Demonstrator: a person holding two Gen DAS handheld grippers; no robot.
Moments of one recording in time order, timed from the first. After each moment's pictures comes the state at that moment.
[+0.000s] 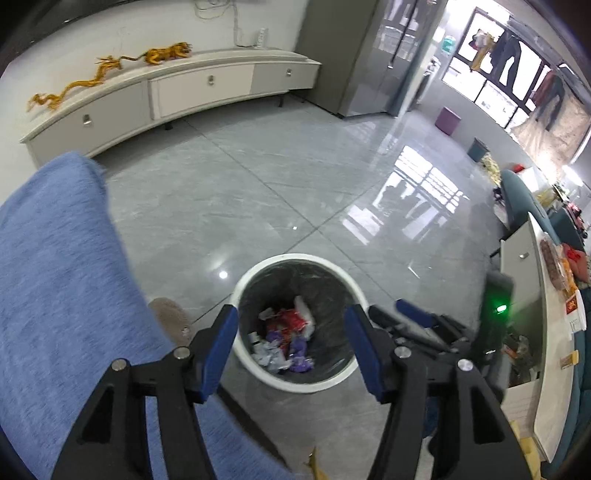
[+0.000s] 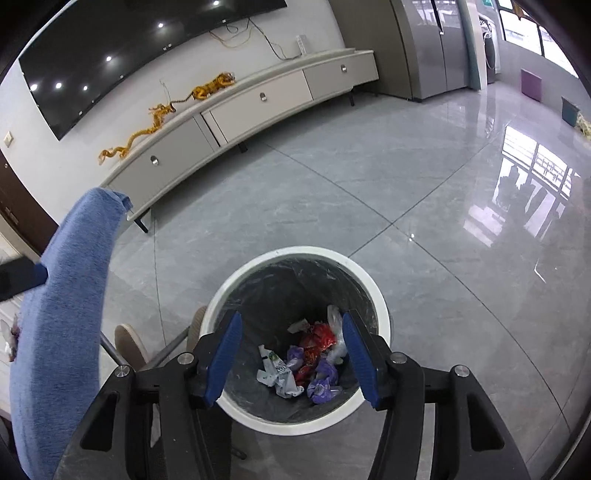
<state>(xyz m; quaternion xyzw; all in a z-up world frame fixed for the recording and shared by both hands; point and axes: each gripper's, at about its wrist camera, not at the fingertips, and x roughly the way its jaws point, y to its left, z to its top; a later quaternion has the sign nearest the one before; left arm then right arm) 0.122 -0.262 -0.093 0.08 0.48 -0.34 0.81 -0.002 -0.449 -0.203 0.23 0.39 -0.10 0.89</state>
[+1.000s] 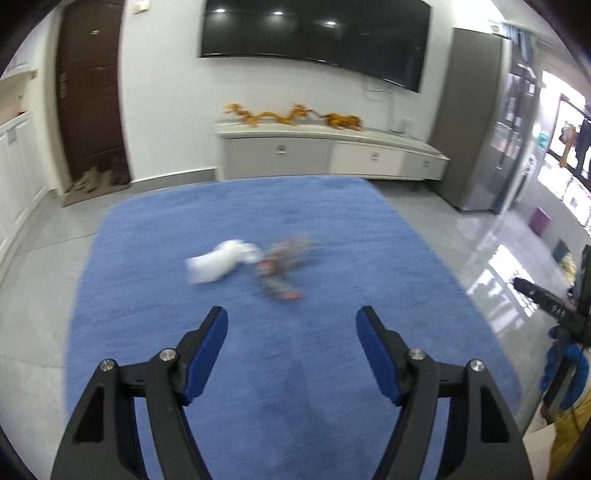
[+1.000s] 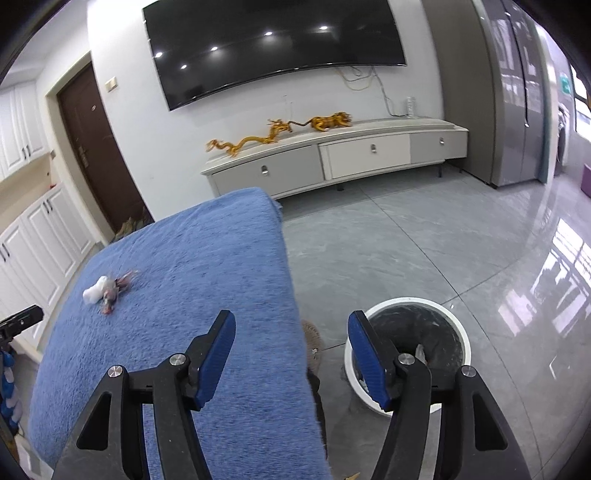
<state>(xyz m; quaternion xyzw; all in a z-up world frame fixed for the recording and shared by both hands) 0.021 0.159 -0.027 -0.01 0.37 -0.11 0.92 -0.015 -0.263 -0.080 0.11 0.33 0.02 0.94</state>
